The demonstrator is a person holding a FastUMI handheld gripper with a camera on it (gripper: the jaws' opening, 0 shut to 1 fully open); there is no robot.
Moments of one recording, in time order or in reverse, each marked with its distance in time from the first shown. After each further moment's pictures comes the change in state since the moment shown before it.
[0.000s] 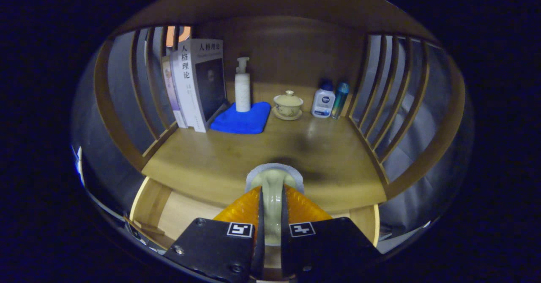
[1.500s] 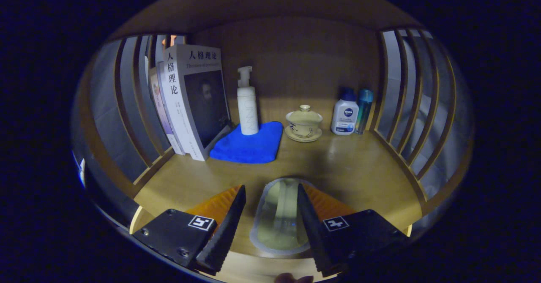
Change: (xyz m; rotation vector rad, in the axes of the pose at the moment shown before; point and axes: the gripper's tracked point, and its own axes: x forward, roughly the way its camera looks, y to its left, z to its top) arm 0.068 0.024 0.033 0.056 -0.151 0.096
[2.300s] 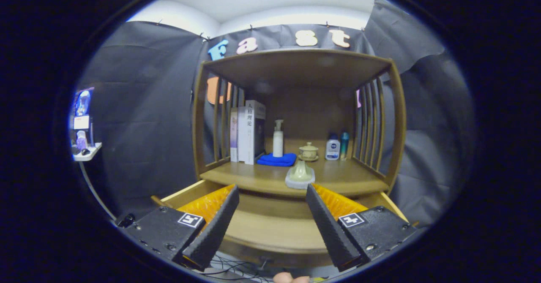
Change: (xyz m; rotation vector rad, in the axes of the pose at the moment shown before) arm -0.235 0.039 -0.131 -0.083 -0.478 0.075
